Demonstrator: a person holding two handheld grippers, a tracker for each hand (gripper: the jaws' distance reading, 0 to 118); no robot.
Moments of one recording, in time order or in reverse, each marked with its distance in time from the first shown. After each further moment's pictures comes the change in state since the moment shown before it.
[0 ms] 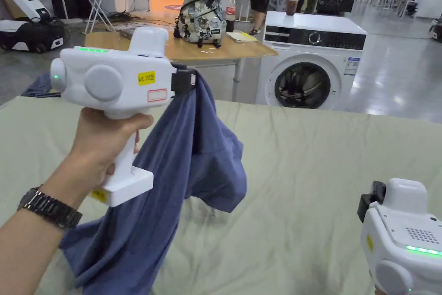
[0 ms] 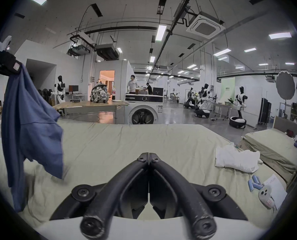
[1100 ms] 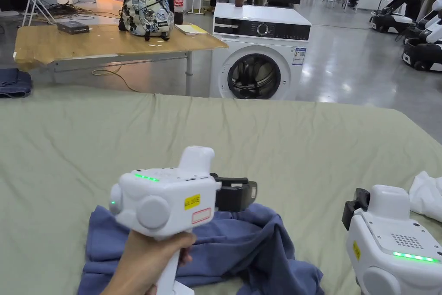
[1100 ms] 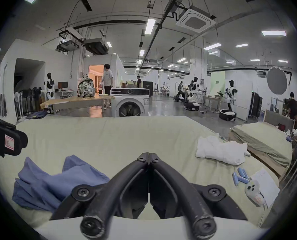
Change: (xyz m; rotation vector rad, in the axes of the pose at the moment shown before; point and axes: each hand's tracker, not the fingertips) left arm 0.107 -0.157 -0.057 -0.196 -0.257 0.121; right arm 0.057 -0.013 0.017 -0.060 -0.083 -0.024
